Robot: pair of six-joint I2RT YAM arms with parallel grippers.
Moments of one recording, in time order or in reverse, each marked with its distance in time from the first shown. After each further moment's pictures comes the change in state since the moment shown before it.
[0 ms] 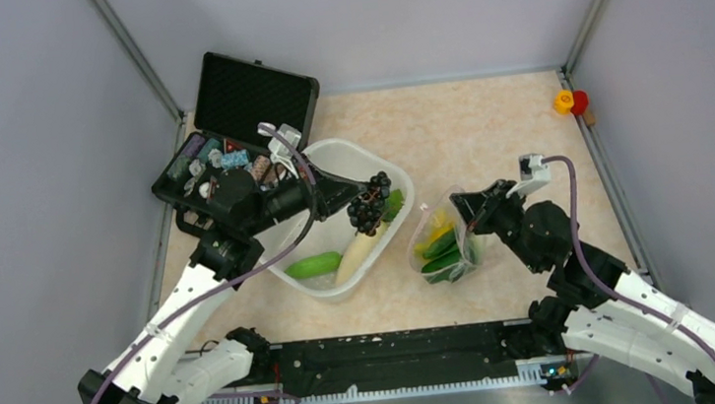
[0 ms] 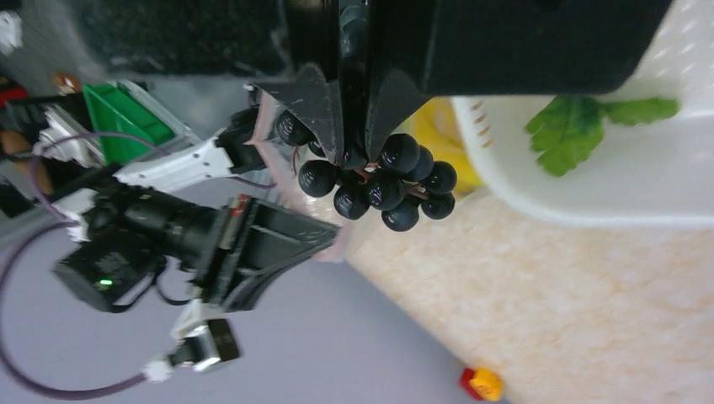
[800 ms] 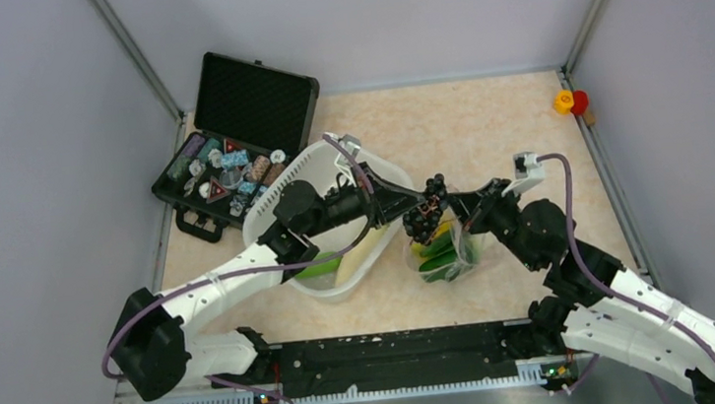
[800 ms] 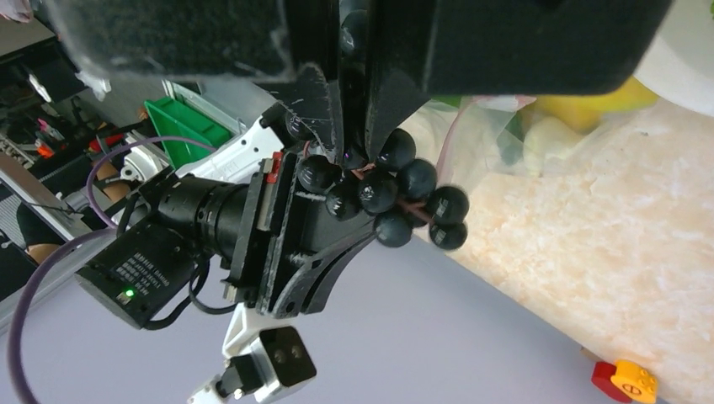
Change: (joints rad) left arm -0.285 0.303 -0.103 0.624 -0.090 -0.159; right arm 0.000 0.024 0.000 0.044 -0.050 0.008
